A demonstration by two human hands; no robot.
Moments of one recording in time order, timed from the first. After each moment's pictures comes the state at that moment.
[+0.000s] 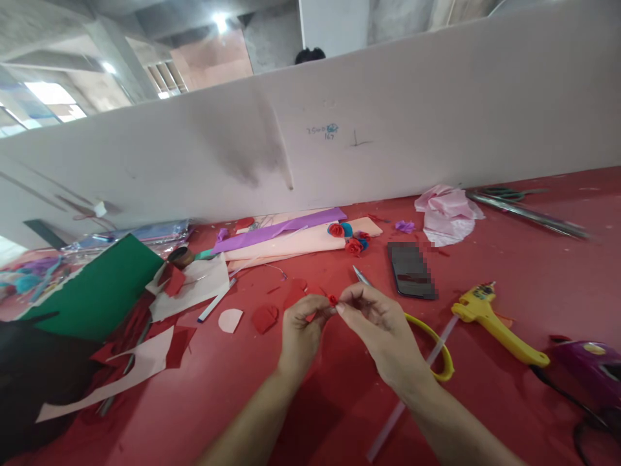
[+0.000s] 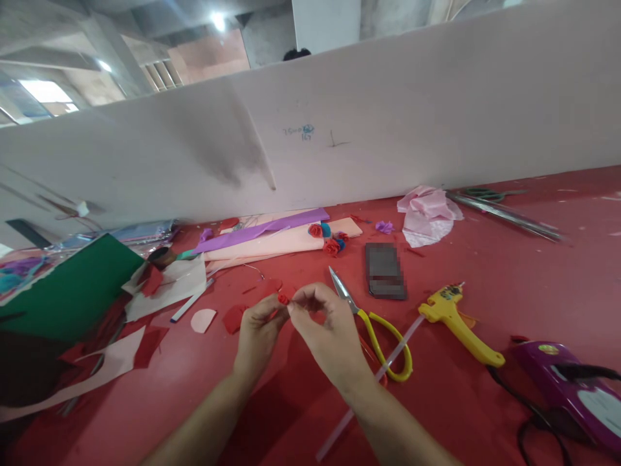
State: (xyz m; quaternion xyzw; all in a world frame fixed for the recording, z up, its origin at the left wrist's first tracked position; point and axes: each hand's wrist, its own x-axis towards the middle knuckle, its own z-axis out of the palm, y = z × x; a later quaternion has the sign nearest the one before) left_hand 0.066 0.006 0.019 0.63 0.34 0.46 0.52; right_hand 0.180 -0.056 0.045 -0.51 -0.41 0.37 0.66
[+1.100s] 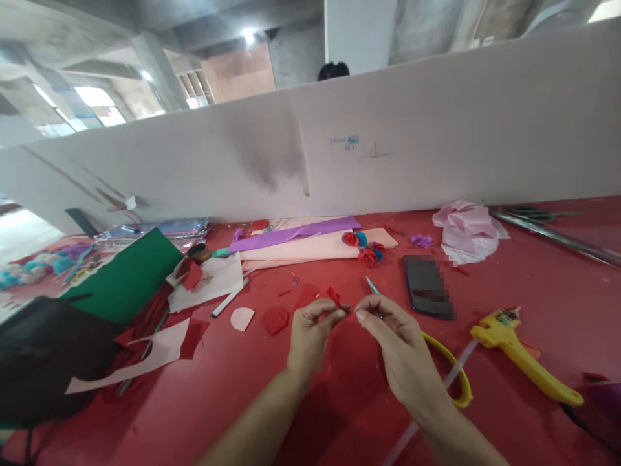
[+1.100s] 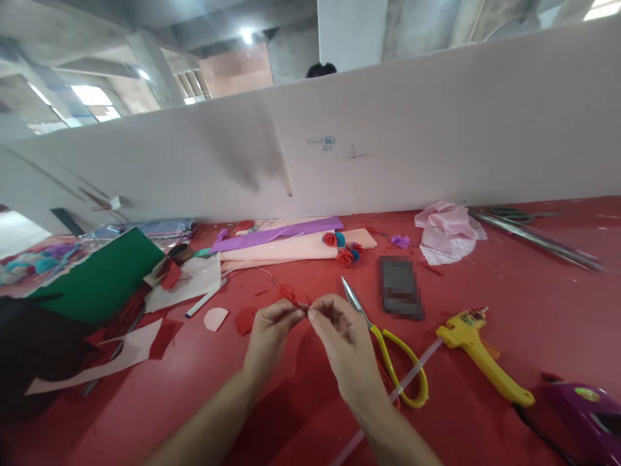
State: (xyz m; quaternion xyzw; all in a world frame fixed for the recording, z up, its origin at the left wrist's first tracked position) left_hand 0.070 0.008 0.014 0.47 0.36 0.48 0.64; right_hand 0.179 -0.054 0.034 -0.49 -0.38 0.39 0.68
